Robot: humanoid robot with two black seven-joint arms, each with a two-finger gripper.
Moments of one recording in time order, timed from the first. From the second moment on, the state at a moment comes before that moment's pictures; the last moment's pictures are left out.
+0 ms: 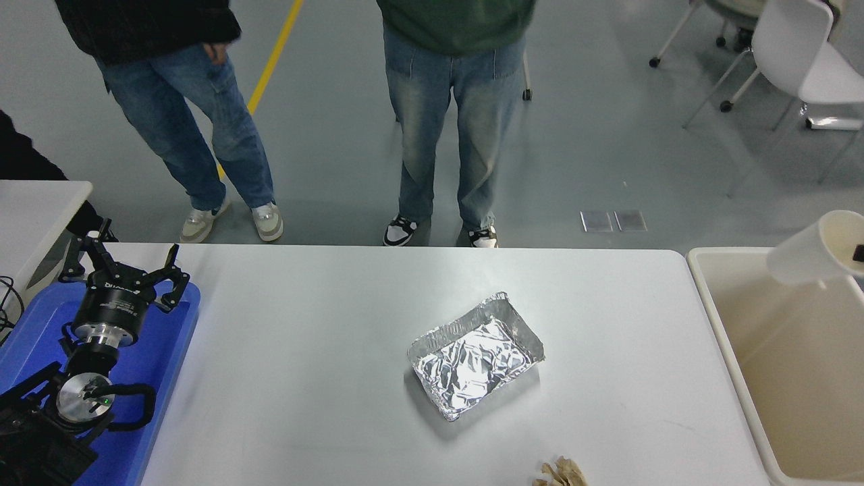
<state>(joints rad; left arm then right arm) -0.46 0.46 -0.83 -0.52 -0.20 -0.62 -0.53 0.82 -1.24 0.25 1.07 -1.15 0.31 0.23</state>
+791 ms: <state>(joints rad) -0.46 0.46 -0.83 -0.52 -0.20 -0.62 -0.53 0.66 -0.76 0.15 0.28 -1.09 0.19 0.36</state>
